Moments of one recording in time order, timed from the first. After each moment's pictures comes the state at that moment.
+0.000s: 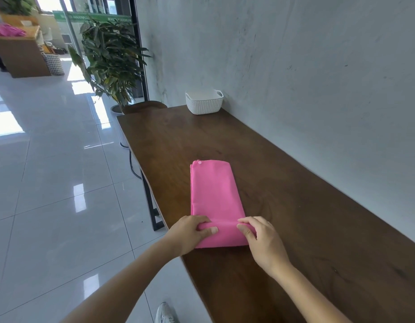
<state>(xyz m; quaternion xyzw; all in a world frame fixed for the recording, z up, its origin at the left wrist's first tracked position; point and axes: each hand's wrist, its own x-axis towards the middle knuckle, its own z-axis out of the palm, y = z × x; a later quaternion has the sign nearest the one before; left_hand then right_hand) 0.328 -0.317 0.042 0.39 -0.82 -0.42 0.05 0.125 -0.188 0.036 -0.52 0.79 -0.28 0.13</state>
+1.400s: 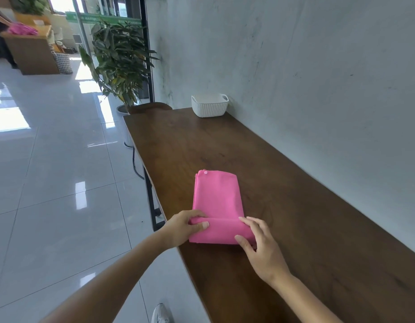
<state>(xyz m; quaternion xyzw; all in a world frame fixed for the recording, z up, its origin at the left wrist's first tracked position) 0.344 -0.337 0.036 0.38 -0.76 -0.52 0.11 0.127 -0.178 0.027 -0.57 0.75 -0.30 0.14</state>
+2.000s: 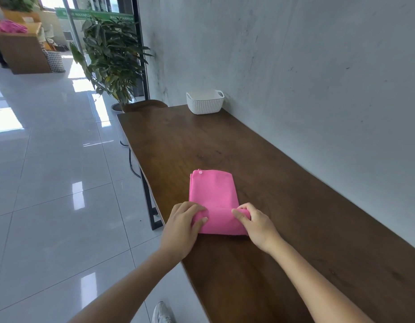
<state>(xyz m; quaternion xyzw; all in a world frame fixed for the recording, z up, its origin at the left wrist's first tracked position) 0.329 -0.306 0.030 0.43 -0.81 -0.27 0.29 0.106 -0.228 0.049 -0.49 0.79 -0.26 0.26</state>
